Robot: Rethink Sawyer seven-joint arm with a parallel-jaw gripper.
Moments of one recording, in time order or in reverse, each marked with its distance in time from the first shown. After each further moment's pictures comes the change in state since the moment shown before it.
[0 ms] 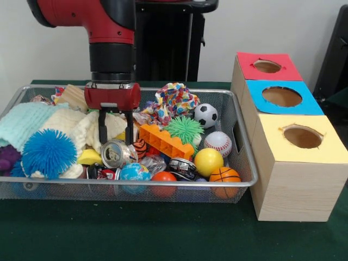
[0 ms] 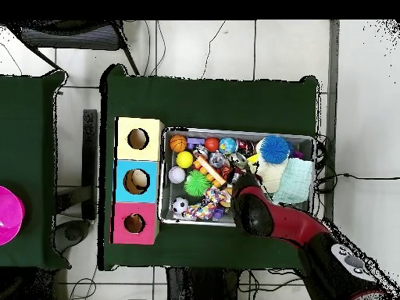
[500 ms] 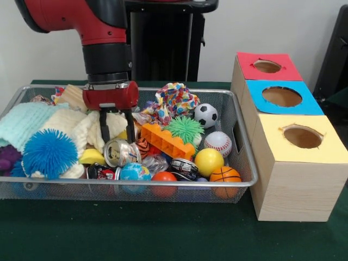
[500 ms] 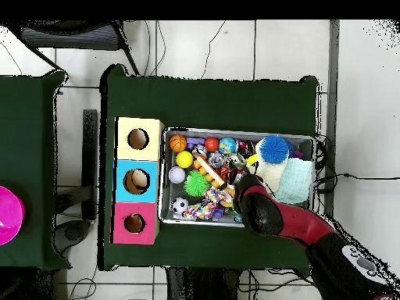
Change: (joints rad) arm -0.121 0.012 0.128 0.016 -0.024 0.107 0.000
